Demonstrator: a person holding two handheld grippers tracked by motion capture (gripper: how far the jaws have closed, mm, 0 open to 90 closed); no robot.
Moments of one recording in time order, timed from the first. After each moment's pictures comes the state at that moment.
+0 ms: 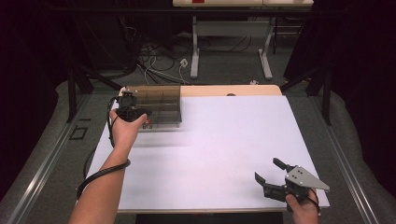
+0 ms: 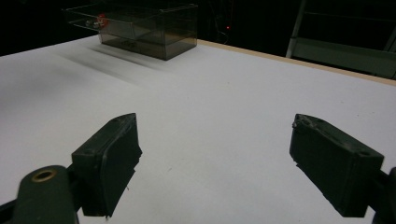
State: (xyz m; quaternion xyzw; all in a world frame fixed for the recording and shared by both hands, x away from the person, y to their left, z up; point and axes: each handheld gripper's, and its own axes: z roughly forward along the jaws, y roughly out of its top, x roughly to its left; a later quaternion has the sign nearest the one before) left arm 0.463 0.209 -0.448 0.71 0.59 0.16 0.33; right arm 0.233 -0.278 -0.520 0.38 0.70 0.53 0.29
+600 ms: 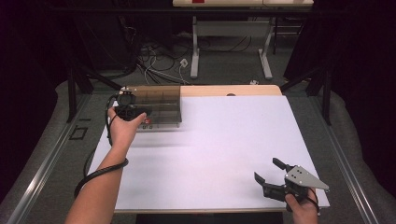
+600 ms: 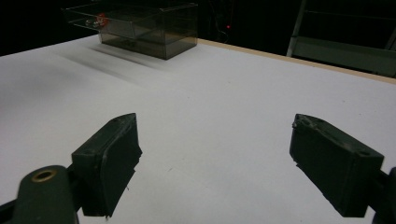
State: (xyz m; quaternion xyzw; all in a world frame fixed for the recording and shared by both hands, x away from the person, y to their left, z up) left arm 0.462 0.210 -0.443 0.72 0.58 0.19 0.33; right arm 0.234 -0.278 -0.521 0.38 0.70 0.52 0.29
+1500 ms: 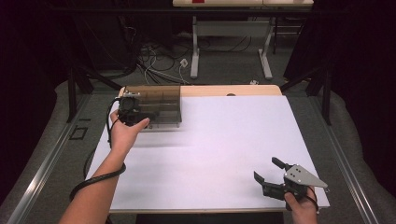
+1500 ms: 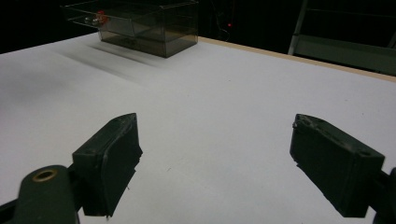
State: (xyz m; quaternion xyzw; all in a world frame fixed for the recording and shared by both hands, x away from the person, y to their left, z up) left arm 0.445 0.202 -0.445 0.74 0.52 0.17 0.39; right arm 0.239 -0.277 -0.522 0.38 0.71 0.52 0.29
